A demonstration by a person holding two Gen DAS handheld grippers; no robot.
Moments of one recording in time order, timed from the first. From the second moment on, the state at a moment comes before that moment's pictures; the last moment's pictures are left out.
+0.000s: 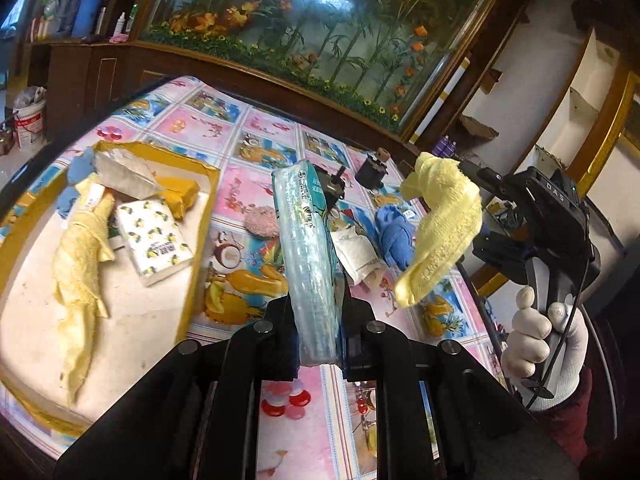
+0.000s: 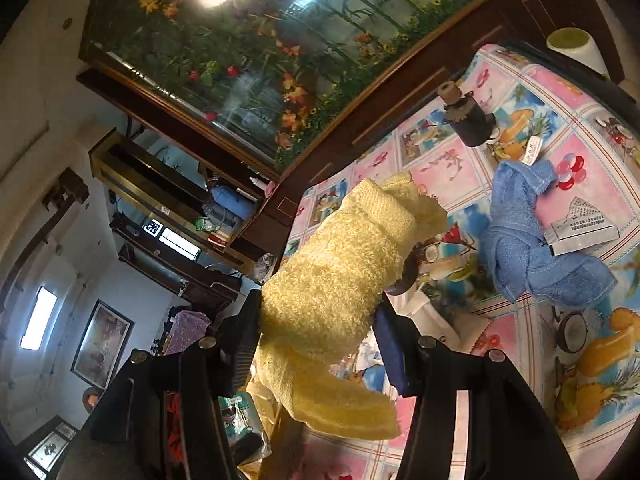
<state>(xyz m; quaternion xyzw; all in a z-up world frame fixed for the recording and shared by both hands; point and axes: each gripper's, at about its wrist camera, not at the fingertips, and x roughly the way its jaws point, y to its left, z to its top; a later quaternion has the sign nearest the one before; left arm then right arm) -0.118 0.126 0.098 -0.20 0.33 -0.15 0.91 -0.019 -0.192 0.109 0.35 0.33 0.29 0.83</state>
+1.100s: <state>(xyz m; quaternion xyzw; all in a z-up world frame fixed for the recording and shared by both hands) -0.144 0.298 0.034 -0.29 0.37 0.04 0.88 -0.048 0.074 0.037 0.15 0.50 0.38 0.76</state>
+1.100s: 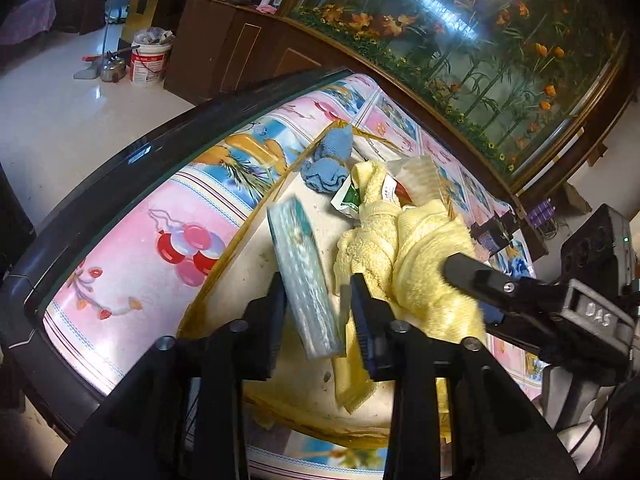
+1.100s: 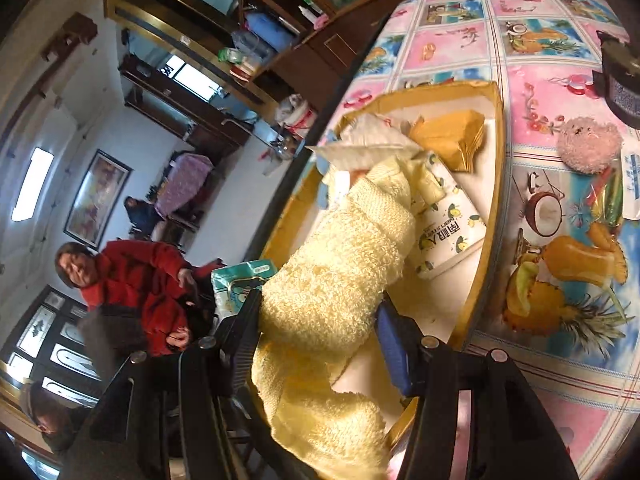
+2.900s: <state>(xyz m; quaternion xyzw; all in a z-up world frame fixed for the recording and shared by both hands) -0.101 0.101 0.078 -0.11 0.41 -0.08 0.90 -0.031 -0.213 0.054 0.16 0.28 0.10 0.94</state>
